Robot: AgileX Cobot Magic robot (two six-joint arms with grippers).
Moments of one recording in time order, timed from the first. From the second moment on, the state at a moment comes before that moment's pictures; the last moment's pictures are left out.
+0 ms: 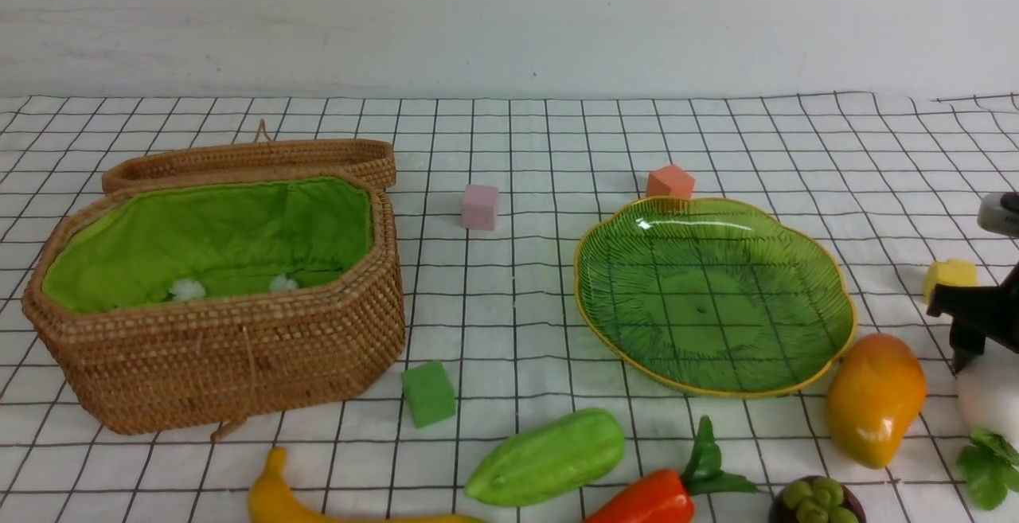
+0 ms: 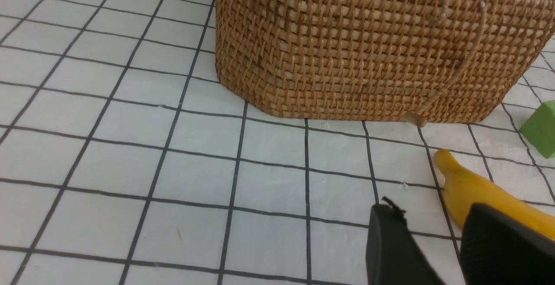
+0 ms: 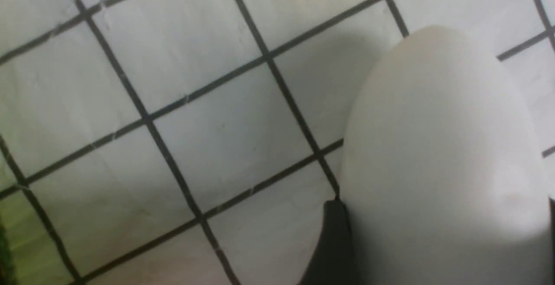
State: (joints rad) right arm -0.14 1.83 -1.12 -0.18 0.62 0.46; left arm -0.05 -0.02 0.03 0.05 0.39 -0.26
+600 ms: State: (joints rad) right arm 0.04 1.51 -1.44 0.32 0.62 -0.15; left arm -0.05 -0.02 0.03 0.05 0.39 -0.26
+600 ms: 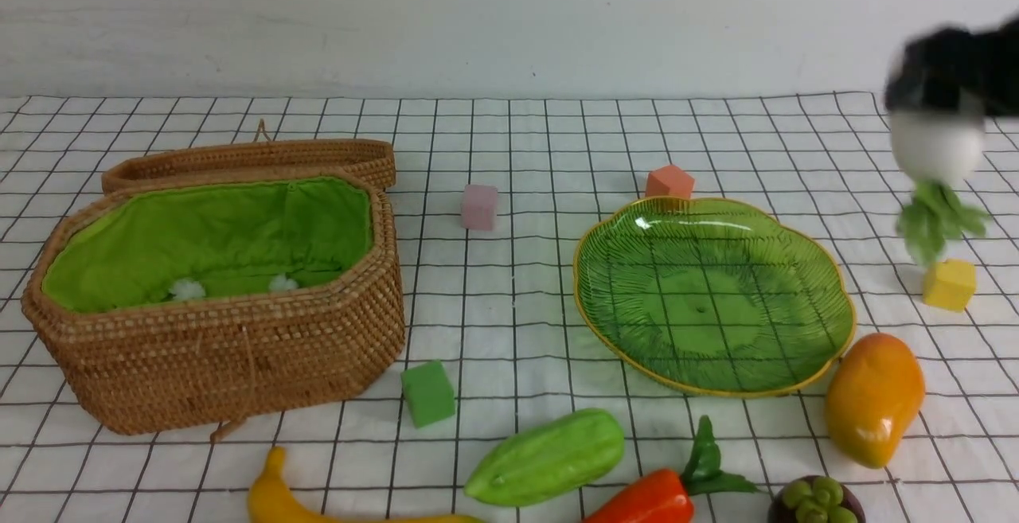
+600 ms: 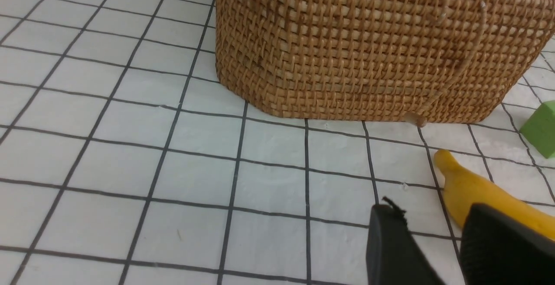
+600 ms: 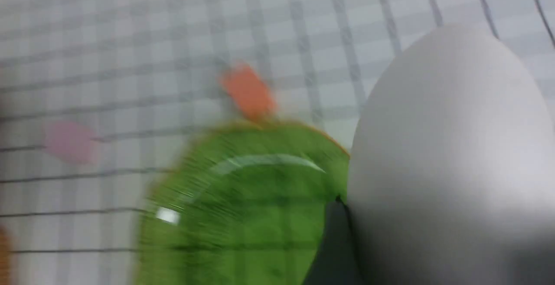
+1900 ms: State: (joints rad) right arm 0.83 2.12 -1.95 1.74 0.01 -1.85; left arm -0.05 -0.02 0.03 0.05 0.39 -0.26
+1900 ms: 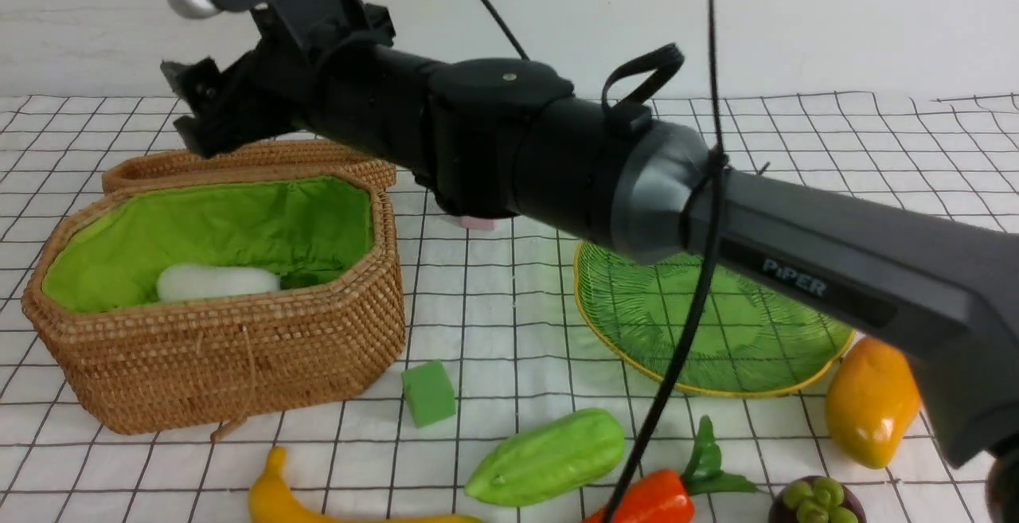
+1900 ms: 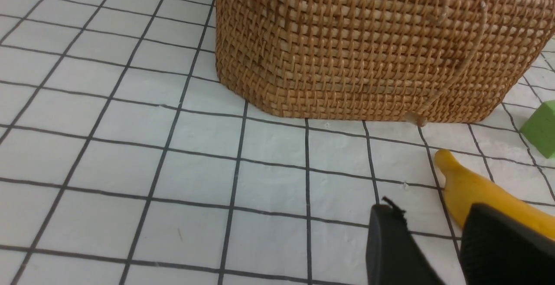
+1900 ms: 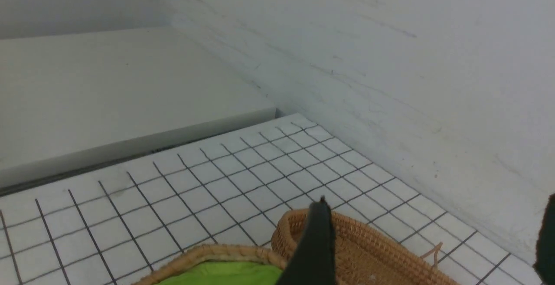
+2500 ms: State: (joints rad) right arm 0.72 1.96 -2.04 0.48 1.14 -0.80; left arm -0.05 -0.02 0.03 0.05 0.39 -0.26
